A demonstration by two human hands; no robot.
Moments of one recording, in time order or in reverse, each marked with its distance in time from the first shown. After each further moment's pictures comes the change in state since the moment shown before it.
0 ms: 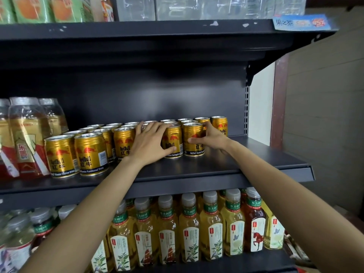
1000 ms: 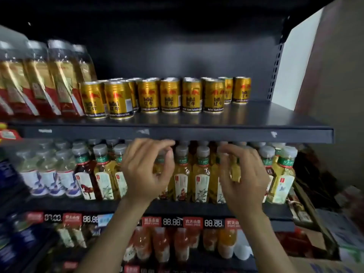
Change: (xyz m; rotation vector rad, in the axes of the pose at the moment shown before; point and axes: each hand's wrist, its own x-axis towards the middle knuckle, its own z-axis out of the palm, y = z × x) left_hand -0.191 0.081 -0.069 -0.366 0.655 -0.068; right_hand -0.222 0.023 0.091 -0.238 0.786 -0.767
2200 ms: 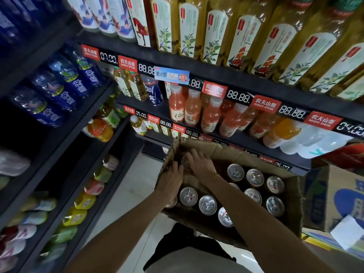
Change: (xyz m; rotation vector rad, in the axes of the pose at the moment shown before) left_hand -0.385 0.047 -0.119 0.518 -1.703 -0.643; right_hand -0.388 -0.070 0.091 -0.110 -1.789 -0.036
